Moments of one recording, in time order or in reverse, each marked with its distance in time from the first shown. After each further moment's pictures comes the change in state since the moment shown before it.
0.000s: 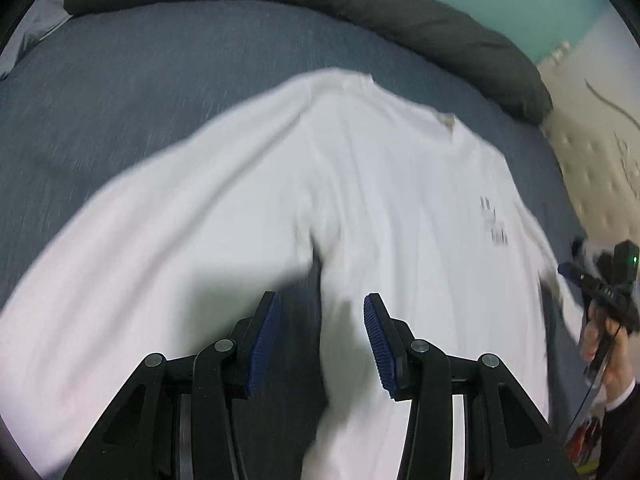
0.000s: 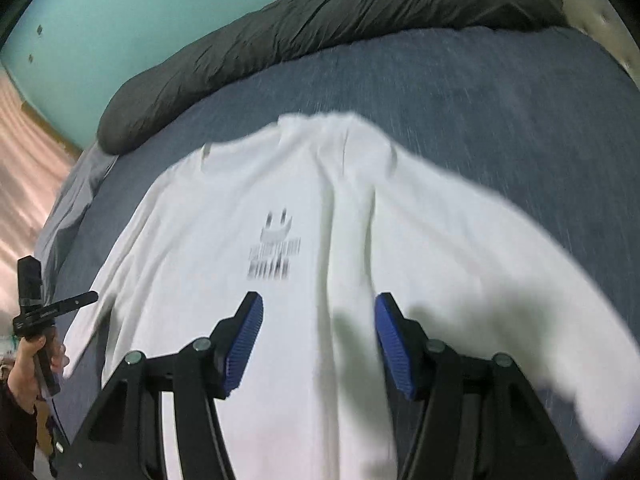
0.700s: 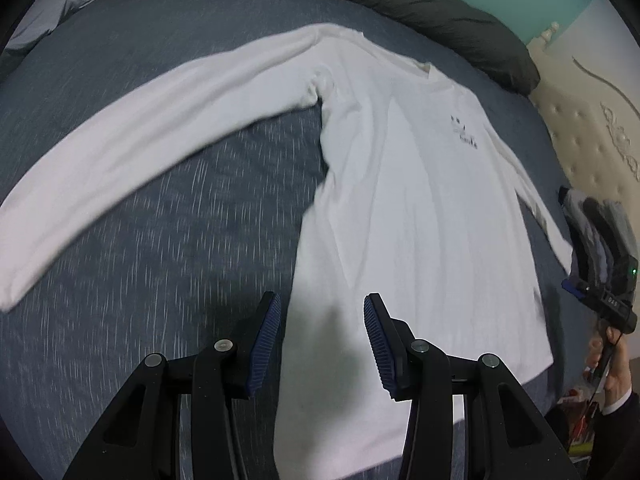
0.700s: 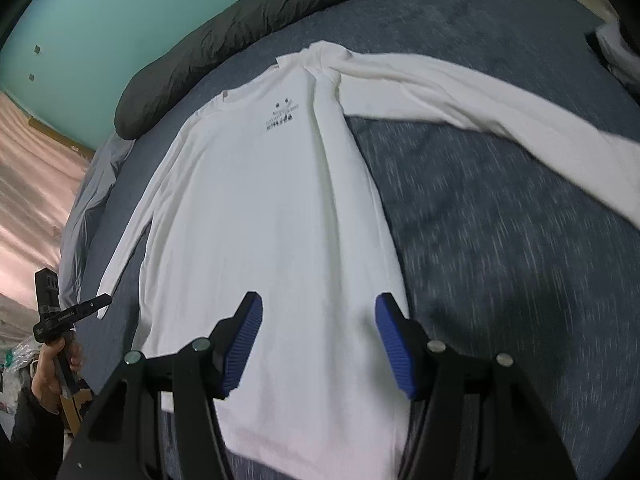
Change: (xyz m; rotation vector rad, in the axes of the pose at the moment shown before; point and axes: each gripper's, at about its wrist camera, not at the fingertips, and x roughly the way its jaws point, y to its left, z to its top) left arm -0.081 -0.005 -0.152 -0.020 0.062 0.025; right arm -0.104 -0.019 -0.168 0.139 0.082 0.053
